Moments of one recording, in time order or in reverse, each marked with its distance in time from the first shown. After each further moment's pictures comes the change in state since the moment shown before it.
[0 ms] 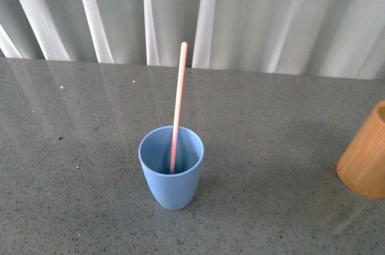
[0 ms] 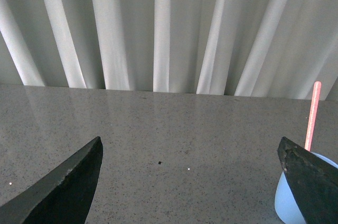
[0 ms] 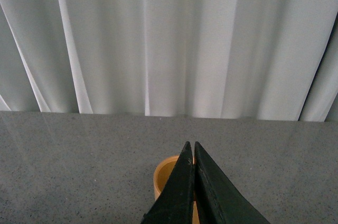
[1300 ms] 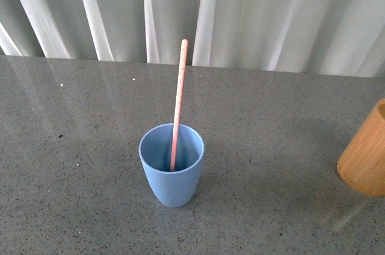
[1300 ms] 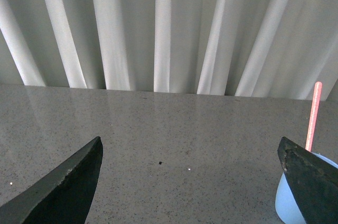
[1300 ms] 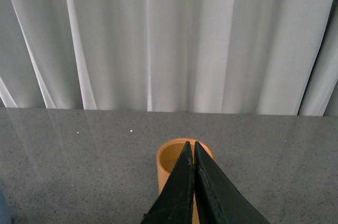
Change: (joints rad) left arm 0.000 -0.001 0.000 0.000 0.000 0.000; right arm 0.000 -0.402 -0.100 -0.281 0.000 0.000
